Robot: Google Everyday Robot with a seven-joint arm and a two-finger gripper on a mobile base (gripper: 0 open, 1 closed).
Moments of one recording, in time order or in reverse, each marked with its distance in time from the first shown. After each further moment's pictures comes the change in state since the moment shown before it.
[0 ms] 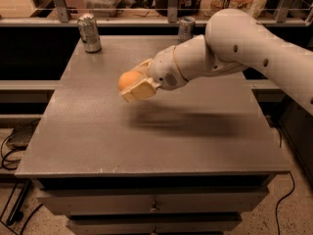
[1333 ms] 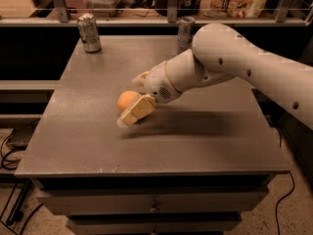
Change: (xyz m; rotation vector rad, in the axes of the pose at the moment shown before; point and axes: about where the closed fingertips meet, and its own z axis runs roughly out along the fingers) arm 0.033 0.014 0.030 -0.052 0.086 0.029
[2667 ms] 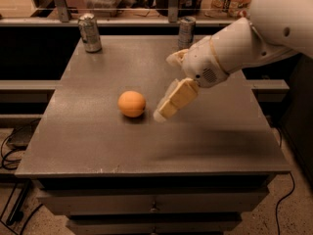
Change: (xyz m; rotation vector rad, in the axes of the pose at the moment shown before) arm -0.002 0.018 -0.118 0.083 0.080 -0.043
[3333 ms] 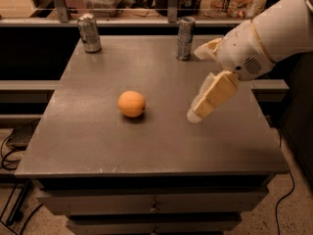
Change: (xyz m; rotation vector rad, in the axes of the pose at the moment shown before) arm 0.015 0.018 -0.071 0.025 0.101 -0.013
